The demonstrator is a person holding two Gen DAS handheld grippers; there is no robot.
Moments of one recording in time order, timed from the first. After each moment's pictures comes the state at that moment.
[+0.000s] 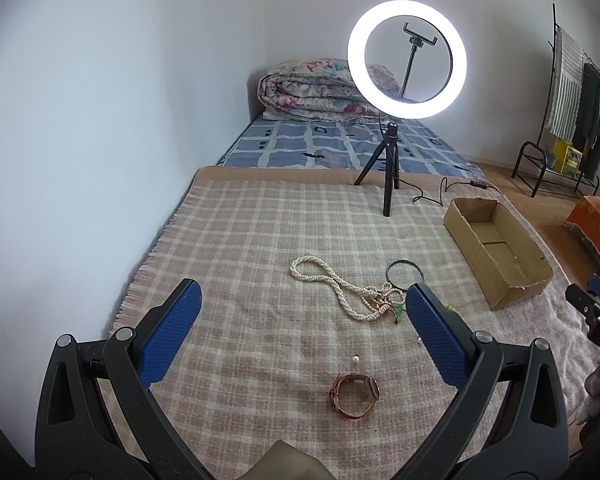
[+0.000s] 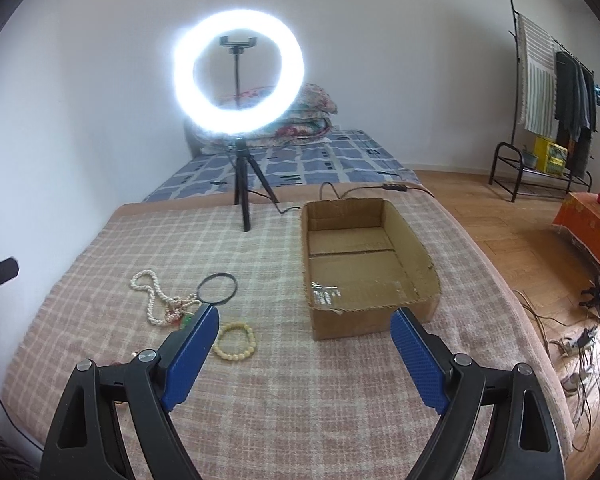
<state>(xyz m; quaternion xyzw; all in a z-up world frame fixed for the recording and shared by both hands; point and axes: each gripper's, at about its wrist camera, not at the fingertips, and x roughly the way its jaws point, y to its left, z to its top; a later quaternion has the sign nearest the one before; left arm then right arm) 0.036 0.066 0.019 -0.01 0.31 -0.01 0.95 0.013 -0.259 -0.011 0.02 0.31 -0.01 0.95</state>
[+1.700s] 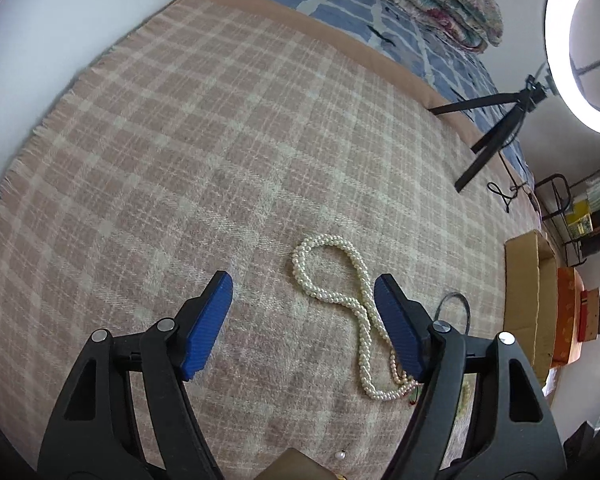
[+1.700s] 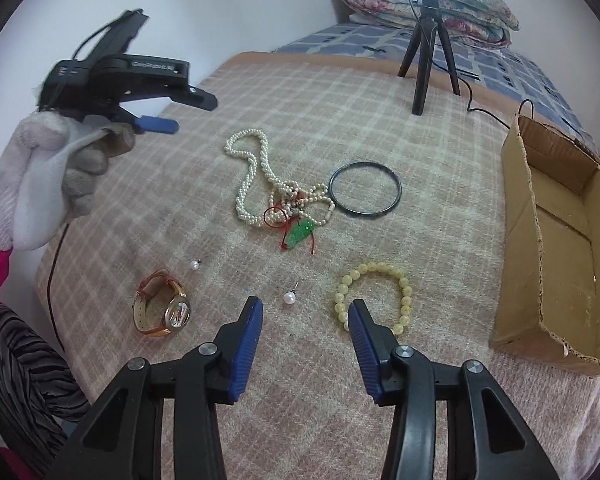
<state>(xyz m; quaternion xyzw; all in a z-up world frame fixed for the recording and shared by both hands) 0.260 0.118 -0.134 -0.23 0.55 0.01 0.80 0.123 -0.175 -0.108 -0.06 0.51 0.24 0.82</state>
